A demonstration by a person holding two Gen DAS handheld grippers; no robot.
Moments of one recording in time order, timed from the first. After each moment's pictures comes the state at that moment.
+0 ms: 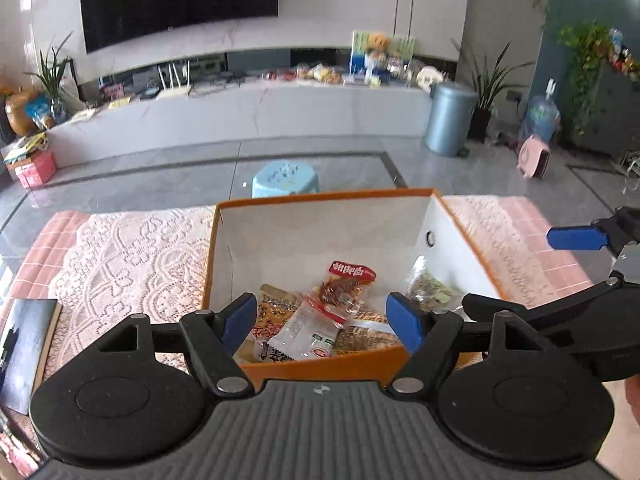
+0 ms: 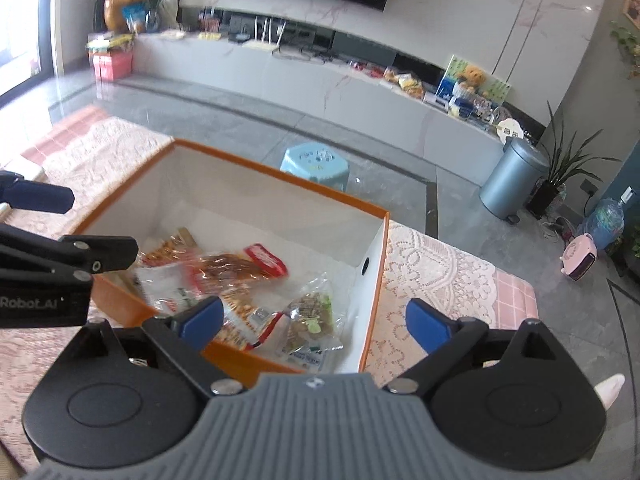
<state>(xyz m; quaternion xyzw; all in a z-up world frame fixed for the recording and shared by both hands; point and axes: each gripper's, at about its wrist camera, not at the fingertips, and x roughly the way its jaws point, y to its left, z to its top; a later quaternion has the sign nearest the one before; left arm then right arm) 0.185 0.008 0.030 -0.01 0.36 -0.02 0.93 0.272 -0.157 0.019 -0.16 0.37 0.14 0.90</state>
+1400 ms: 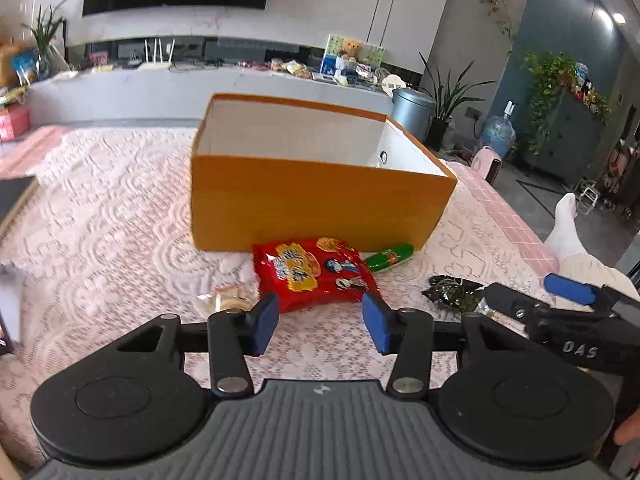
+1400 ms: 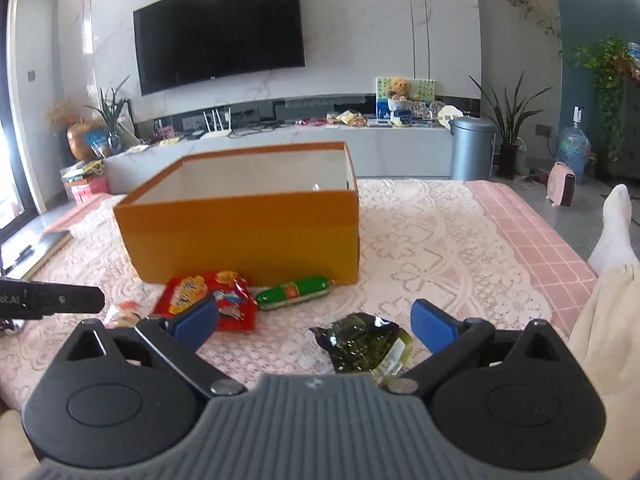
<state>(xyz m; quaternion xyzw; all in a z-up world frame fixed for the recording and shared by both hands) 0.062 0.025 -0.068 -0.08 0.35 -0.09 0.93 0.083 -0.227 -0.086 0.02 0.27 0.09 0.96</state>
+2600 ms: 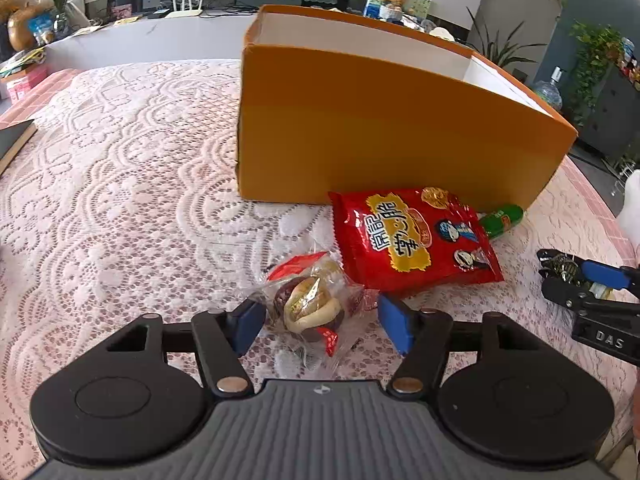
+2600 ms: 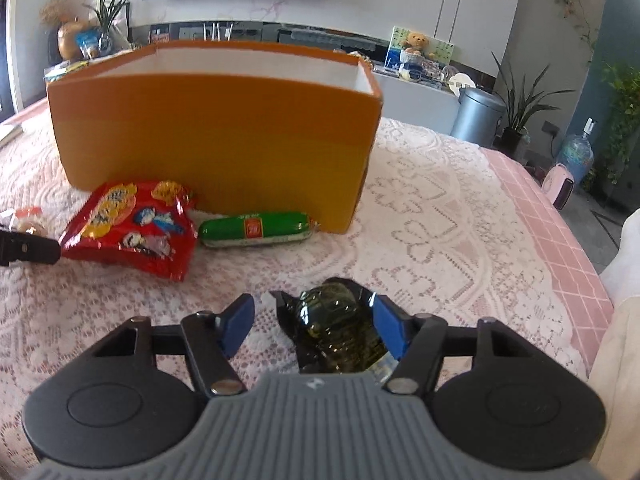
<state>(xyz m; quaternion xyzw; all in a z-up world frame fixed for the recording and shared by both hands) 0.123 0.060 -0.140 -0.07 0.42 -0.04 0.91 0.159 -0.200 -0.154 -0.10 0.35 0.07 0.93</state>
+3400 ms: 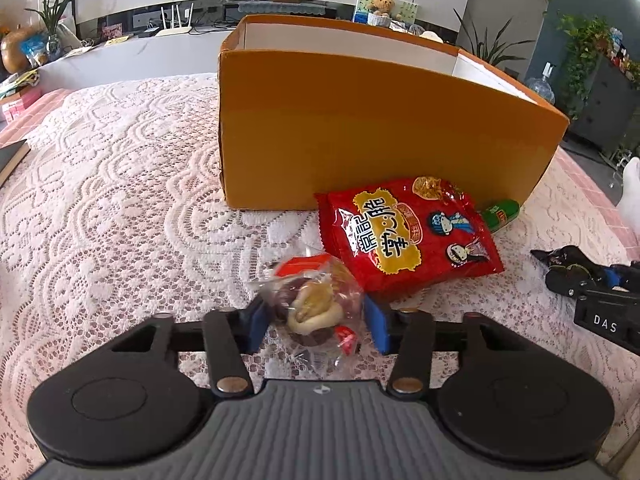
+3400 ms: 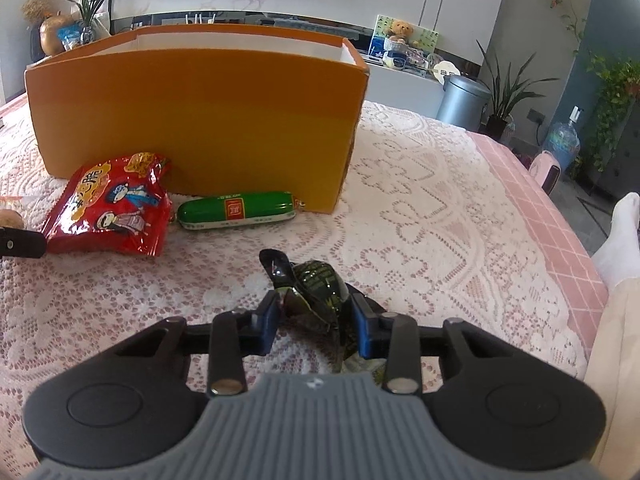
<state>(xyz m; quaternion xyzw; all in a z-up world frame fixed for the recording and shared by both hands) 0.122 0.049 -0.145 -0.05 0.40 -0.04 0.92 0.161 -0.202 -0.169 -0.10 0.36 0.04 0.93</state>
